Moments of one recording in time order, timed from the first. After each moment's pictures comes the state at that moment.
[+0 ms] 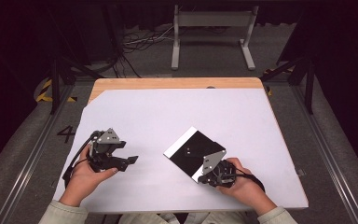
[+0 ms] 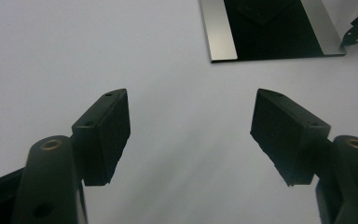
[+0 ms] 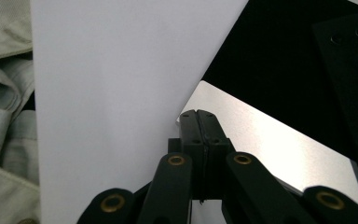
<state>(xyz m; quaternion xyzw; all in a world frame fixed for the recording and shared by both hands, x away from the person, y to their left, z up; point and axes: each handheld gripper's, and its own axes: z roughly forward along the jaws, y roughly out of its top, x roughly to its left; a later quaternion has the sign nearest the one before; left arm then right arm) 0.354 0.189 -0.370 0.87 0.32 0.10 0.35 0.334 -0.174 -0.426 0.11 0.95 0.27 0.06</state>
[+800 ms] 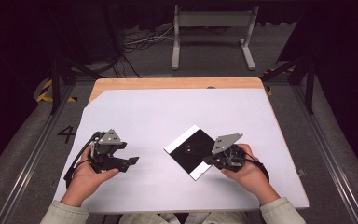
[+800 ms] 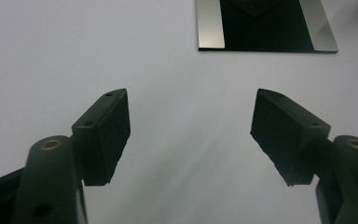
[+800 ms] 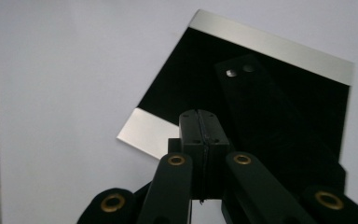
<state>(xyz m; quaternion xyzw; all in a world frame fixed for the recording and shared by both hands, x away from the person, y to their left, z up) 0.353 0.188 -0.373 0.87 0.32 0.11 0.35 0.364 -0.201 -0.392 0.18 0.92 0.34 0.10</state>
